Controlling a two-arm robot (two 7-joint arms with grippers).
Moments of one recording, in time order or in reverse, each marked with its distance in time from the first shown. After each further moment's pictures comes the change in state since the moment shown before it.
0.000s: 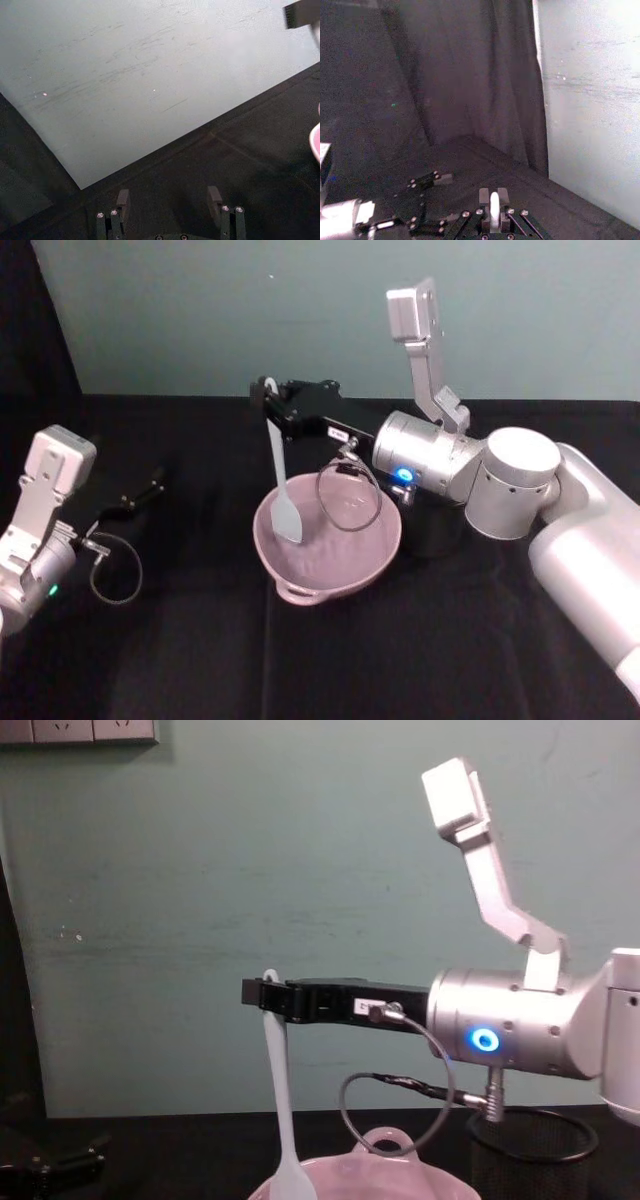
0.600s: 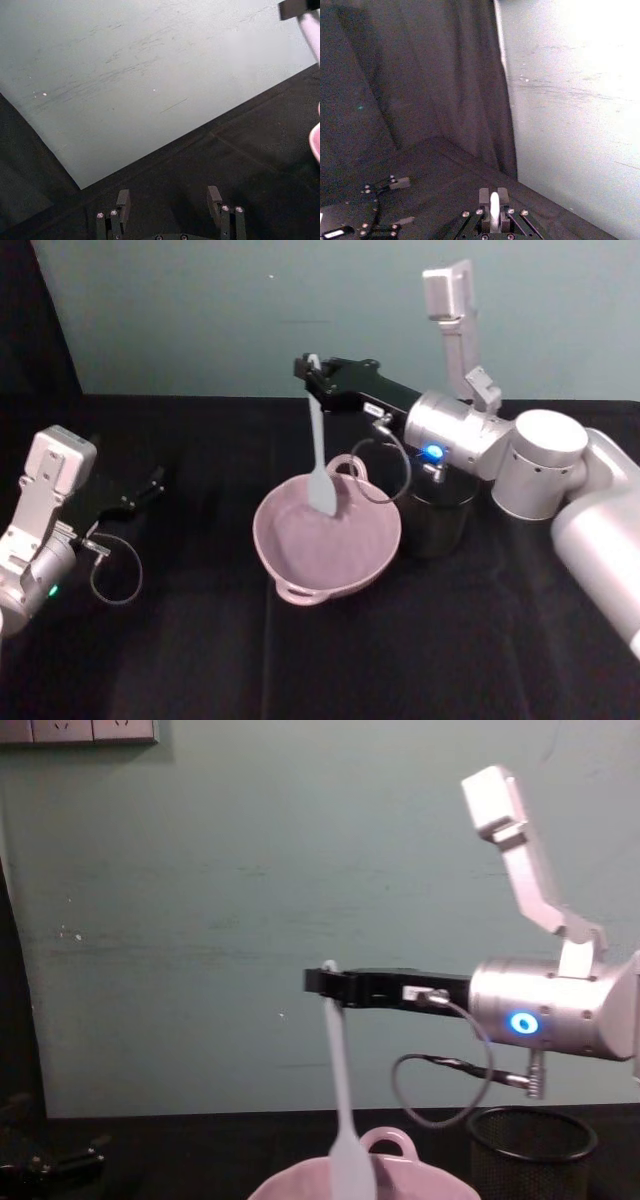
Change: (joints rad) left arm 0.000 0.000 0.000 0.000 0.000 0.000 0.000; right arm 0.052 -0.002 0.054 0.107 -0.024 -0.023 -0.018
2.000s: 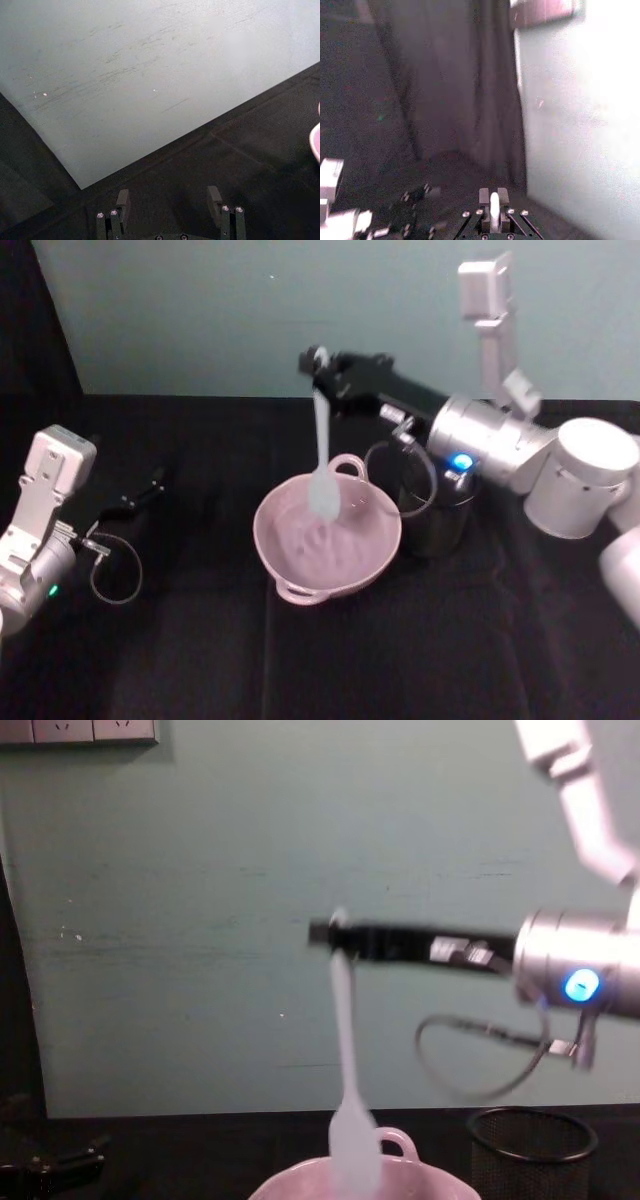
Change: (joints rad) left arm 0.000 0.000 0.000 0.000 0.000 0.000 0.000; right arm -0.139 0.126 0.016 -0.337 0.050 0.065 -0.042
